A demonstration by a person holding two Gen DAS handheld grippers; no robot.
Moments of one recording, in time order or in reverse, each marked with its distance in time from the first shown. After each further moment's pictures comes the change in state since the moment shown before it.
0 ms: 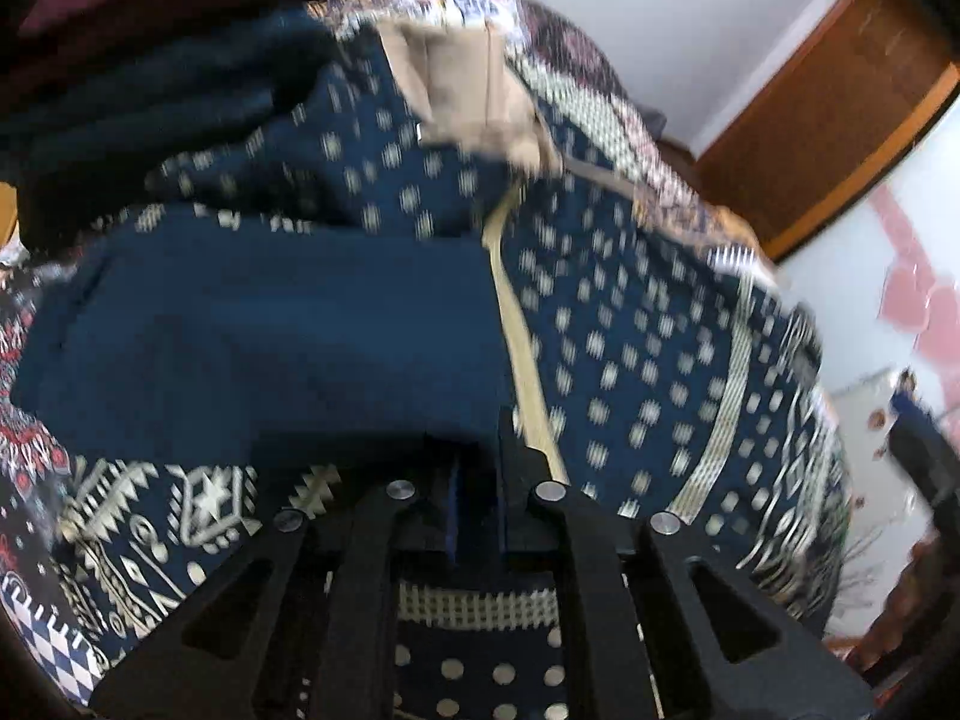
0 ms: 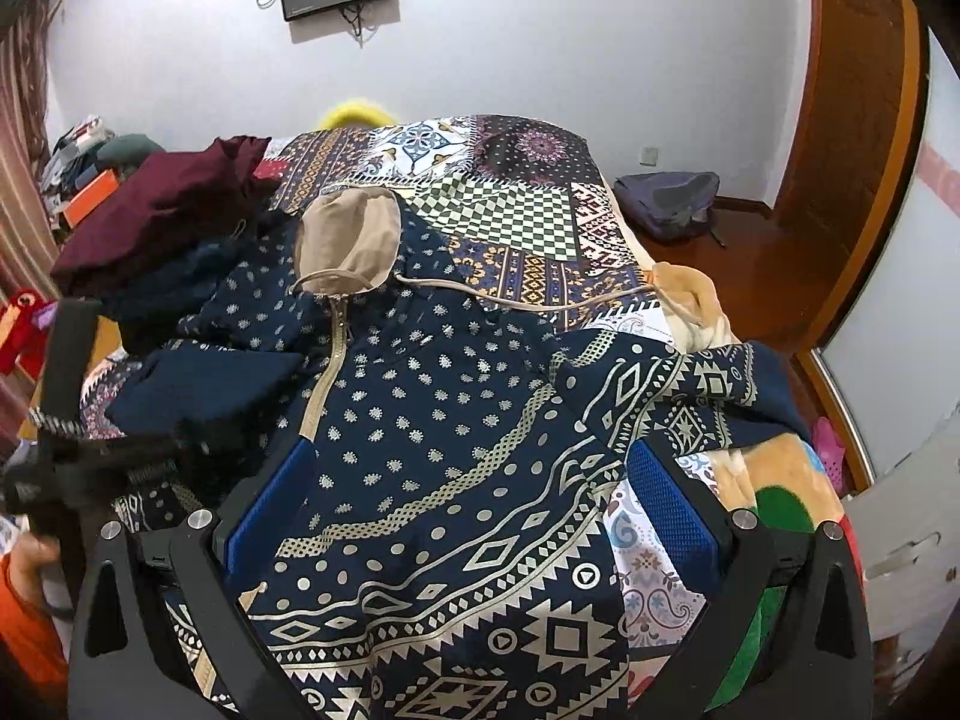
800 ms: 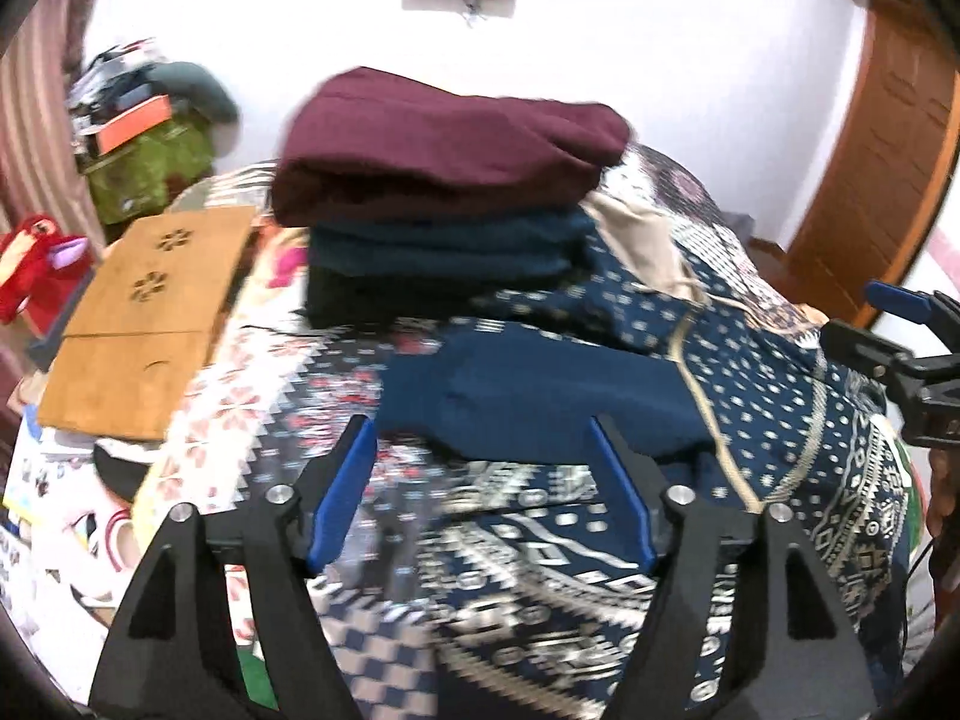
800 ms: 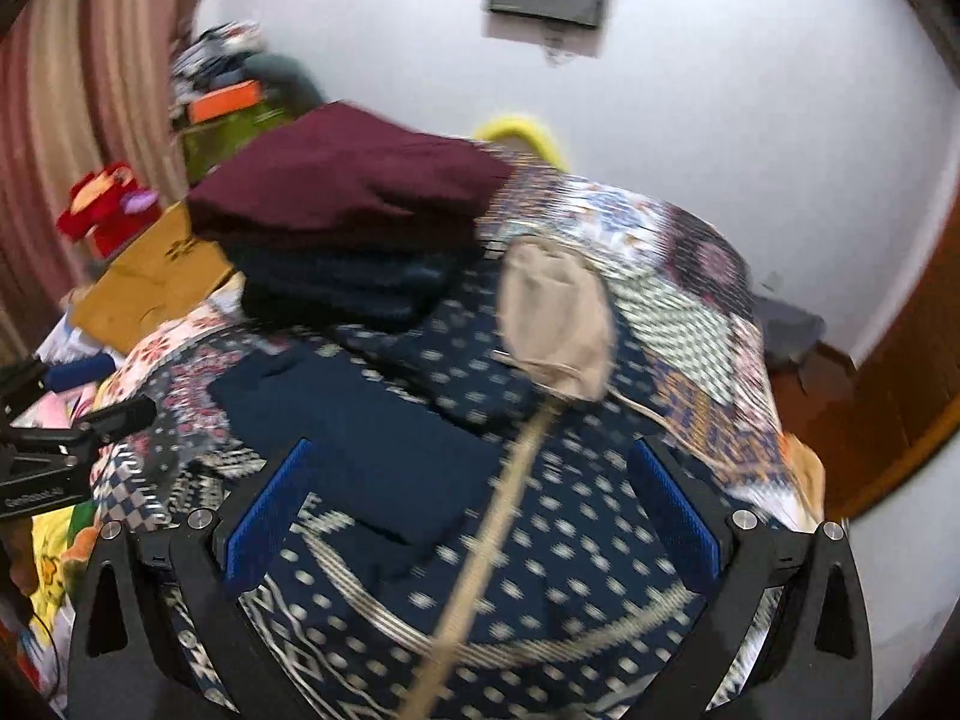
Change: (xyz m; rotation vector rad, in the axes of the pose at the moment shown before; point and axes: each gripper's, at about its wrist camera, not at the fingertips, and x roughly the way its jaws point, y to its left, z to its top) left arm -0.176 0.107 -0.050 -0.023 -0.351 0.288; right arm 0.010 0.165 0.045 -0.400 -0.045 0.157
